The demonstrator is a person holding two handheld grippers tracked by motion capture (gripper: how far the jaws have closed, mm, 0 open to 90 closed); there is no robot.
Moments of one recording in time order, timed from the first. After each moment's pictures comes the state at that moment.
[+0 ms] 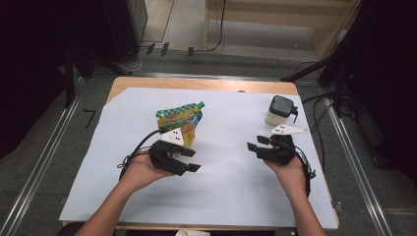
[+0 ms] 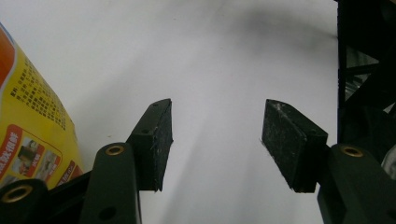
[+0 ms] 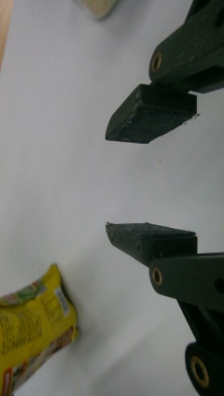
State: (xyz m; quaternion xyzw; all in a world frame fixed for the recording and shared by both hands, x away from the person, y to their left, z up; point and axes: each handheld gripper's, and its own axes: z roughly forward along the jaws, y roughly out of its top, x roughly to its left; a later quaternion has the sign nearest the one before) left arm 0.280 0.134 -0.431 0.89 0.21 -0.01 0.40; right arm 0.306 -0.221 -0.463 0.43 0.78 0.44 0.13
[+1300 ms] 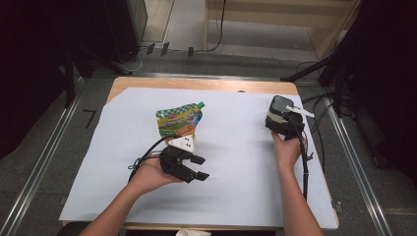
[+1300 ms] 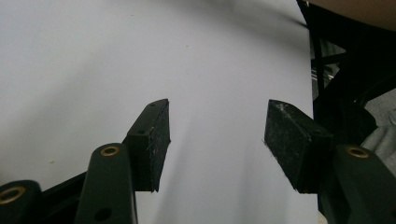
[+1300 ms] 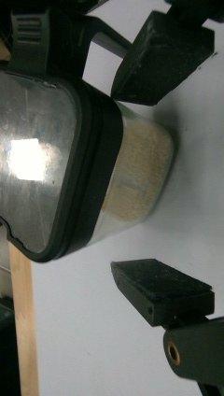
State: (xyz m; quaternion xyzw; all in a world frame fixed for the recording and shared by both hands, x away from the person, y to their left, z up) left arm 0.276 0.108 -0.445 0.90 0.17 -0.06 0.40; right arm 0.396 -0.254 -0.502 0.65 0.61 0.37 0.27
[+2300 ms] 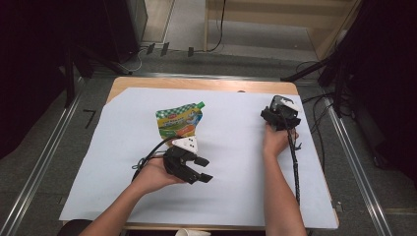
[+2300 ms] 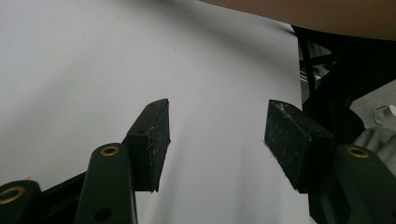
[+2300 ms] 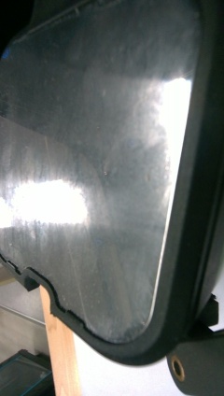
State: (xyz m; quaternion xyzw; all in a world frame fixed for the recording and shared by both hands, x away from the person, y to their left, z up) left arm 0.278 0.102 -0.448 0.90 0.17 -0.08 0.40; right arm 0.436 -0.238 -0.522 0.69 0.54 0.34 0.34
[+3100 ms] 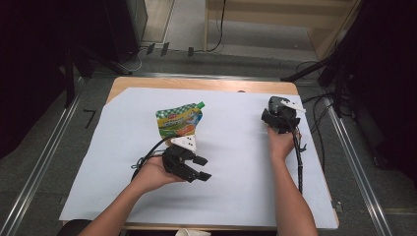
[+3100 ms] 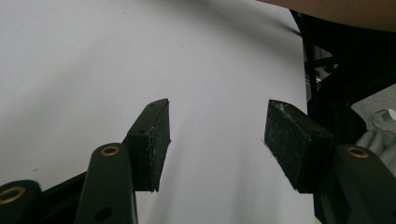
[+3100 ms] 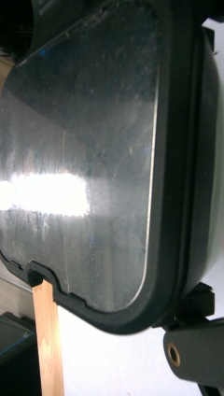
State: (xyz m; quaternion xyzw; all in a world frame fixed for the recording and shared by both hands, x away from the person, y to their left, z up) left arm 0.283 0.106 -0.451 0.89 0.18 -0.08 0.40; right arm 0.422 -0.241 -0.508 0.65 0.59 0.36 0.31
